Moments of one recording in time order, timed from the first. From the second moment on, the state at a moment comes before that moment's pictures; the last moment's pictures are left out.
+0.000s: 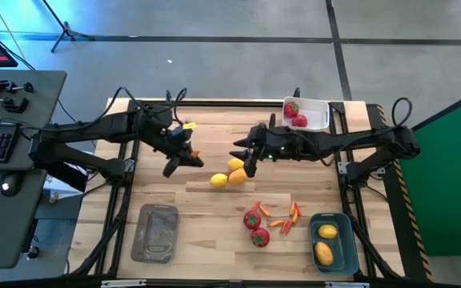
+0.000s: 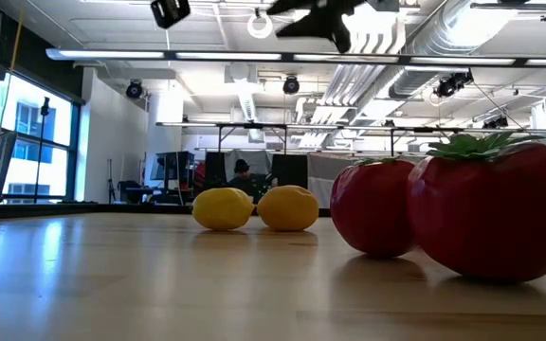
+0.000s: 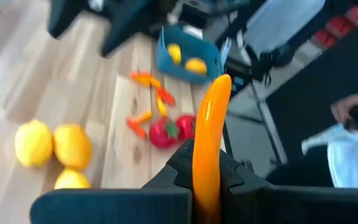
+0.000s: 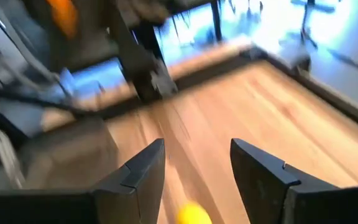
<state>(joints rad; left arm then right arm) 0.11 1.13 1.17 -0.60 0.42 -0.31 0.02 1.46 1.18 -0.13 0.20 0.33</state>
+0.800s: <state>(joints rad) -0.45 0.97 1.02 -0.96 0.22 -0.88 0.04 1.47 1.18 -0.33 0.20 0.36</state>
